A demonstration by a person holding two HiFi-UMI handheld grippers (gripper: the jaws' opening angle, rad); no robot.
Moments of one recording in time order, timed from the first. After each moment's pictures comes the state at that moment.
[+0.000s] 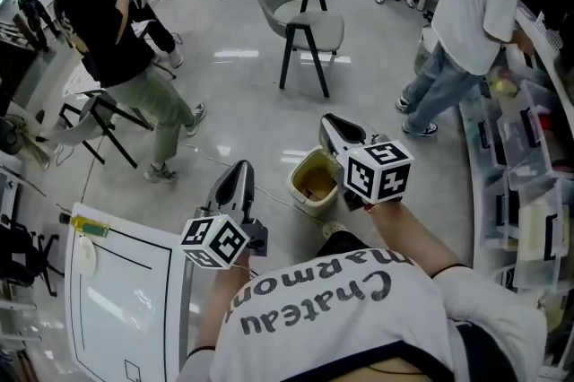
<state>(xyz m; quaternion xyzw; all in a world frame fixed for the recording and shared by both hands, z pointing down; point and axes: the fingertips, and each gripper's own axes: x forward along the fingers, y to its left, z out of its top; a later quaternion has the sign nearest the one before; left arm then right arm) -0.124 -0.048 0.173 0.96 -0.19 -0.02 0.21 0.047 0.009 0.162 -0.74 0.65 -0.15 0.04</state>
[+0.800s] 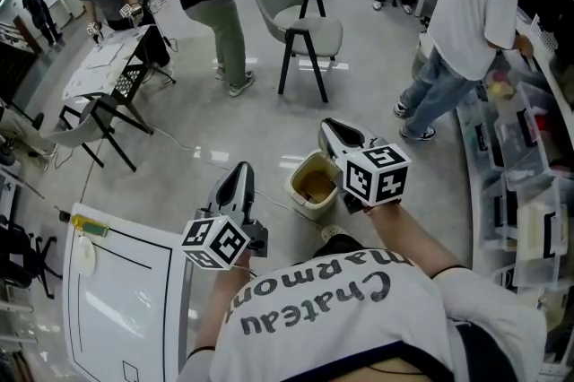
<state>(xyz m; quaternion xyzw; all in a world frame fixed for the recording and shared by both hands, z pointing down) -0.132 -0.041 0.169 0.96 -0.19 -0.03 0.21 0.036 0.018 0.163 -0.75 0.65 -0.15 0.03</state>
